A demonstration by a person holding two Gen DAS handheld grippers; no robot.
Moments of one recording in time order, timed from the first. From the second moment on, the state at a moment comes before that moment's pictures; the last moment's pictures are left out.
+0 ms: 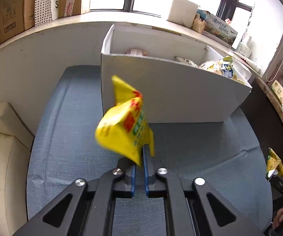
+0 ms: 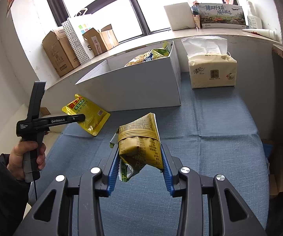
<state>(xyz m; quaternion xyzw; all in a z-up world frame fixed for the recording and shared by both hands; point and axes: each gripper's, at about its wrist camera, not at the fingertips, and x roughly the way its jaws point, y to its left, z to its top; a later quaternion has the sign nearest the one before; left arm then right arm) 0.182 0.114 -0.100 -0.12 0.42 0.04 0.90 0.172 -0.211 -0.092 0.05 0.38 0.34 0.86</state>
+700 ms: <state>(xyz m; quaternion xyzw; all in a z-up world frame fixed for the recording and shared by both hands) 0.148 0.063 -0.080 -0.04 0.44 0.00 0.90 0.166 -0.191 -0.068 0.04 0.36 0.36 0.86</state>
